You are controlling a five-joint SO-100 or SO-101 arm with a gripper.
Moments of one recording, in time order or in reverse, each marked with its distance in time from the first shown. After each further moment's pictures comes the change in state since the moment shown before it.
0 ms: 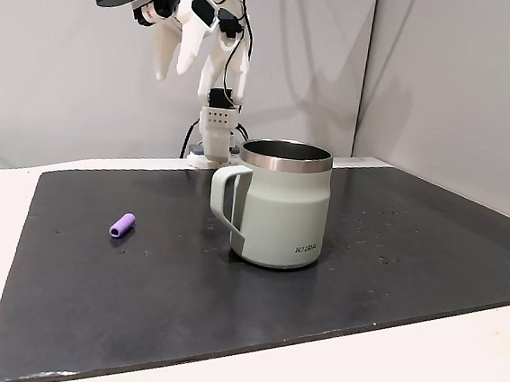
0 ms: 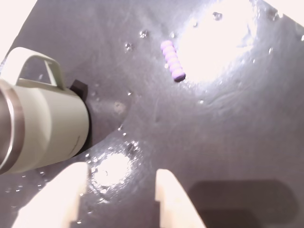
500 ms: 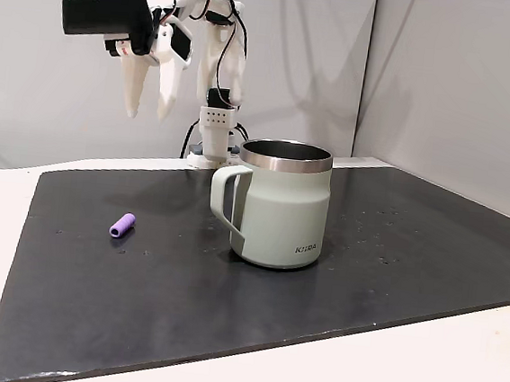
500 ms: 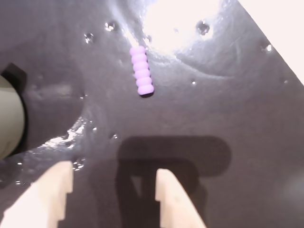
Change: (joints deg) arm 3.3 -25.1 -14.0 0.0 -17.1
